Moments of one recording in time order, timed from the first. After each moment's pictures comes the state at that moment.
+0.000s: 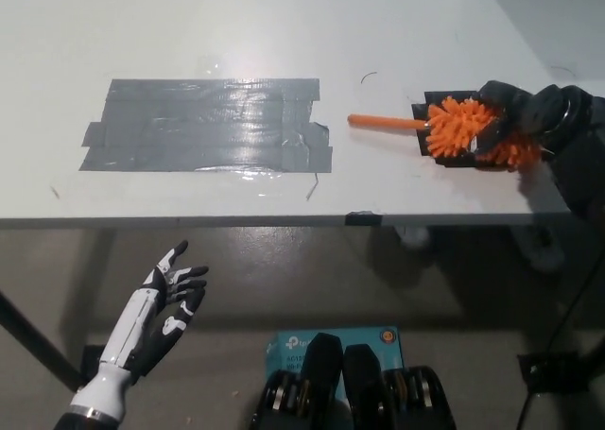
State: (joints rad) left_arm -0.08 0.23 -0.06 0.09 0.12 -0.22 -0.10; right_arm -1.17 -0.30 0.44 1.23 -0.43 0.22 0.37
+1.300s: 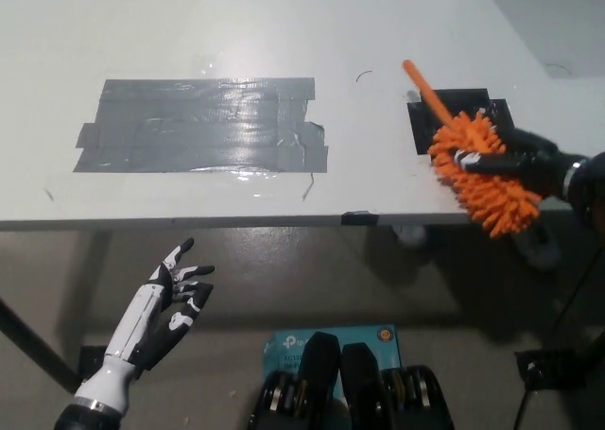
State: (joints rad) left_arm -0.11 0.23 -0.06 0.14 0.12 -0.24 -0.12; right_arm -0.85 -0.31 -0.02 0.79 0.02 0.35 0.63
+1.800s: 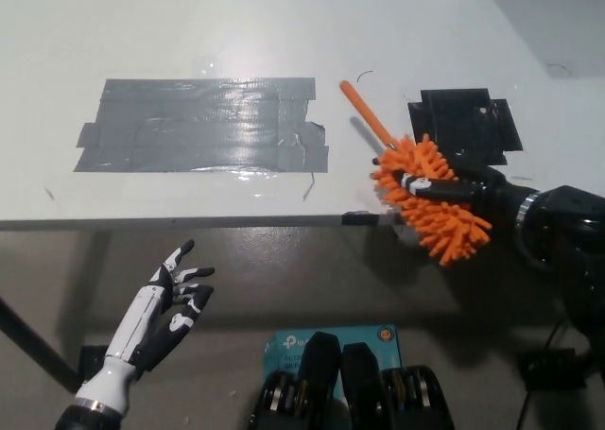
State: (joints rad) left_arm -0.11 0.23 -0.06 0.15 0.12 -0.23 -0.12; right_arm -0.76 -0.24 0.06 0.61 0.28 0.41 0.63
